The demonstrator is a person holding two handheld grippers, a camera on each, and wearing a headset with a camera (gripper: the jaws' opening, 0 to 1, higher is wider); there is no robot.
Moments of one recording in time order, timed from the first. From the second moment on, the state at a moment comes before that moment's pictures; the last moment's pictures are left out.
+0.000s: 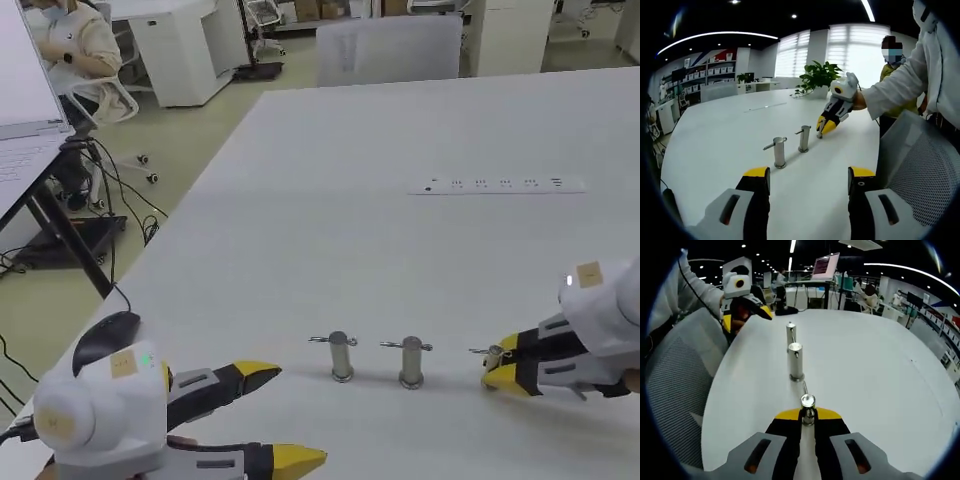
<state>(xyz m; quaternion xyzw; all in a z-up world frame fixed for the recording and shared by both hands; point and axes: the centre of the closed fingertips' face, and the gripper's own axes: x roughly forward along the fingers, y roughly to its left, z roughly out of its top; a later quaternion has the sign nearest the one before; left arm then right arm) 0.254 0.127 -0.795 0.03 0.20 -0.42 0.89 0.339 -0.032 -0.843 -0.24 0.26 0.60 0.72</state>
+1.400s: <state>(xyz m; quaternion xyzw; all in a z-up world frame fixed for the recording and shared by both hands) 0.258 0.126 -0.790 0.04 0.19 -0.42 0.89 0.301 -0.073 -0.805 -0.12 0.29 0.53 0.79</state>
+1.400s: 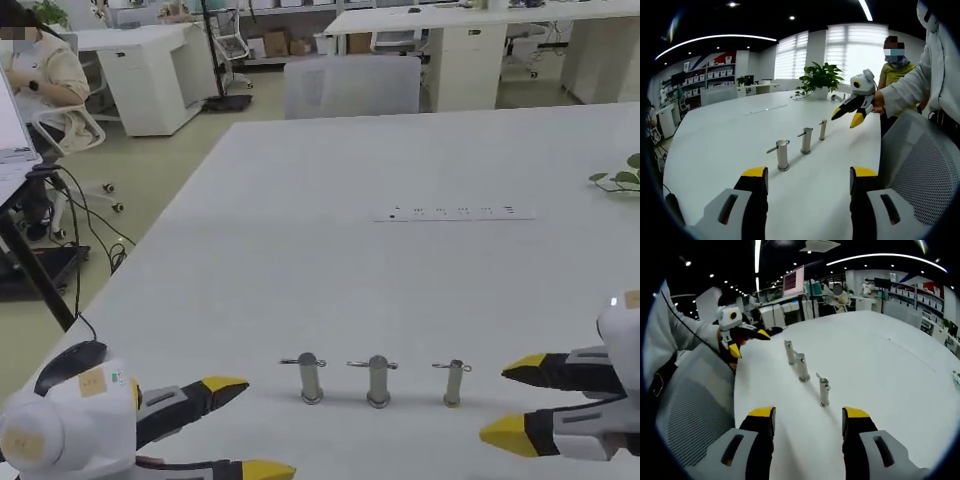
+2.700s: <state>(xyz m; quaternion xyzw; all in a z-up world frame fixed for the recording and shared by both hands) 0.247 0.127 -0.767 0.02 0.17 -0.38 0.91 0.228 -0.098 -0.775 -0.11 0.26 0.49 0.83</state>
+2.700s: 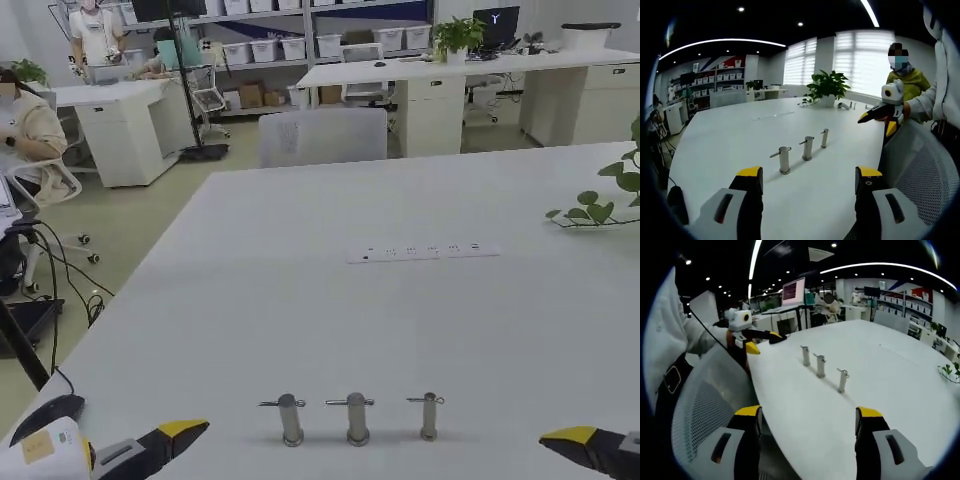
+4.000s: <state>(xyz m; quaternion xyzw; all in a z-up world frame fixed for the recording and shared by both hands) 0.247 0.134 -0.766 0.00 0.17 -0.37 0.91 0.228 -0.095 -0.777 -0.11 0.26 0.48 0.83</state>
